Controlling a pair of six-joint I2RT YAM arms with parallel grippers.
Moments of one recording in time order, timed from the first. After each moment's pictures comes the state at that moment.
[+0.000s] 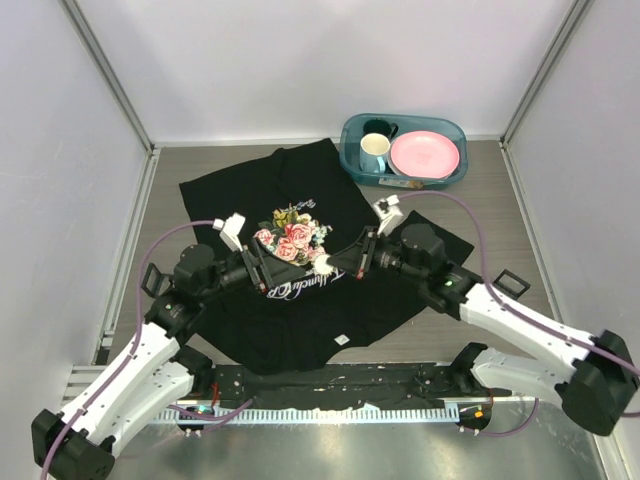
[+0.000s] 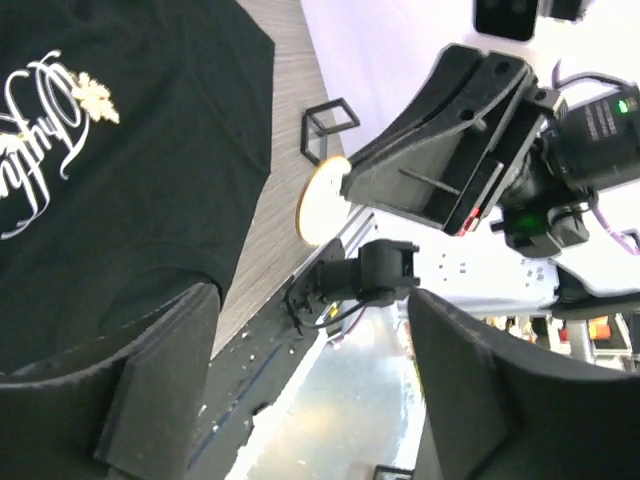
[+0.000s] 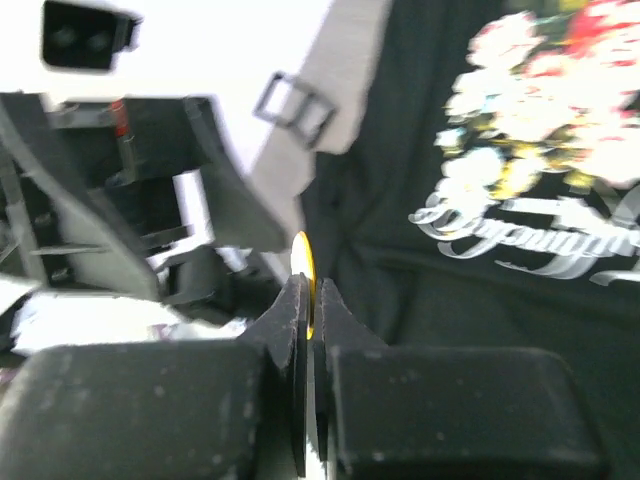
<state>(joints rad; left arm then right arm) -0.50 0.69 0.50 0.01 0.53 -1.01 0.75 1.08 0.66 0.25 -0.37 0.83</state>
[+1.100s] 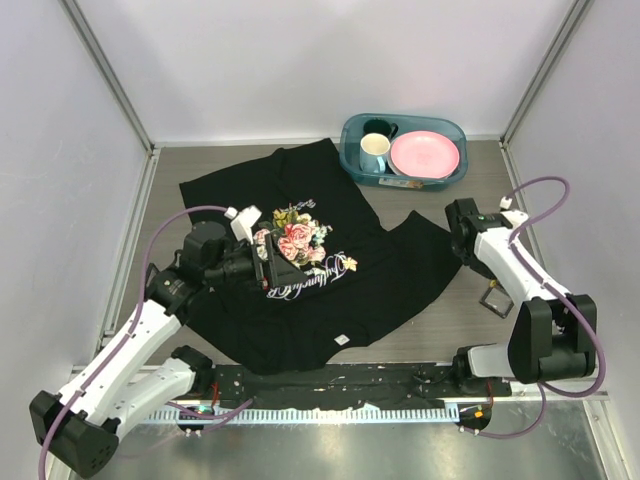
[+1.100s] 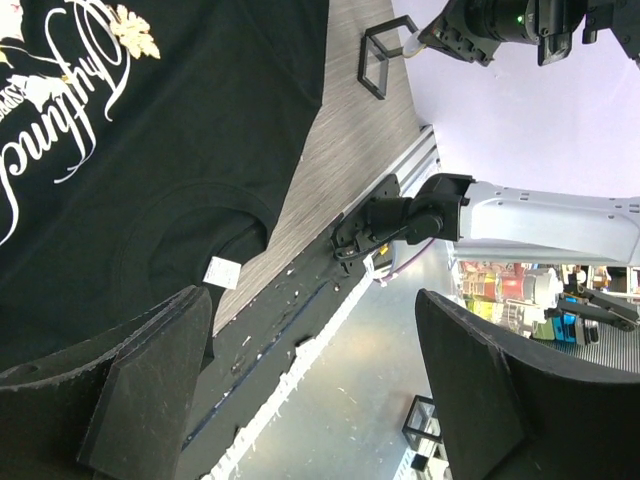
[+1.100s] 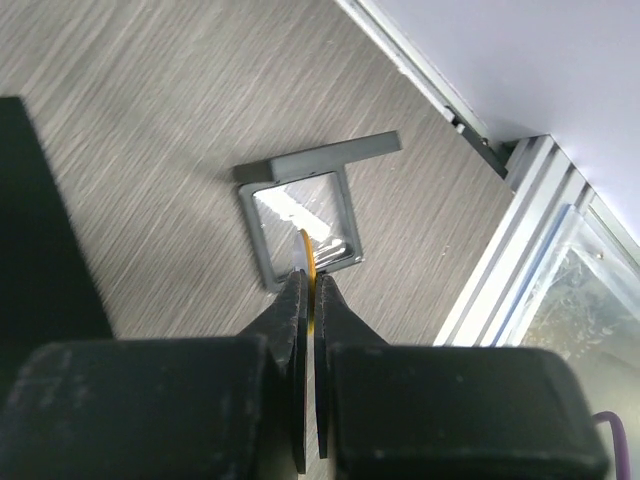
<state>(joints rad) -0.50 0.83 0.76 -0.40 0.58 -0.76 0.11 1.34 0.94 -1.03 0.85 0.84</state>
